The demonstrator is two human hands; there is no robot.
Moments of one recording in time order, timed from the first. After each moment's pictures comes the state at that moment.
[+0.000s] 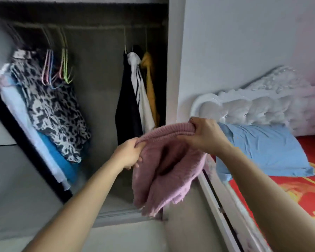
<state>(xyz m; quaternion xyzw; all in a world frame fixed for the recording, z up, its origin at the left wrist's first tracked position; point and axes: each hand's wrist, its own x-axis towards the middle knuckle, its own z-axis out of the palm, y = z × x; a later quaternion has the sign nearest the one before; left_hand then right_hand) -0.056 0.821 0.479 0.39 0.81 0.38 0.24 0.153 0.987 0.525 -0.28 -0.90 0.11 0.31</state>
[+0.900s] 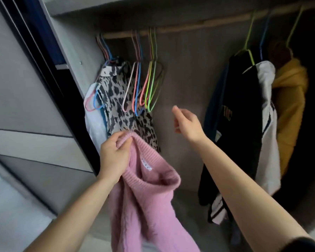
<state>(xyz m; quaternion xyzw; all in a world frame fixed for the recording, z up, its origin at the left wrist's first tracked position) -0.439 0.749 0.510 0.20 0.75 0.61 -0.15 -0.397 0.974 0.529 -0.16 -0.73 0.61 0.26</state>
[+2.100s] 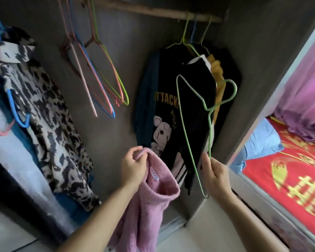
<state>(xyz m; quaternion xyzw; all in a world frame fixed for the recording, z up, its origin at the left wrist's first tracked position) -0.552 0.807 0.409 0.32 0.67 0.62 0.26 -0.315 0.850 0.420 -0.49 -0.69 0.23 0.48</state>
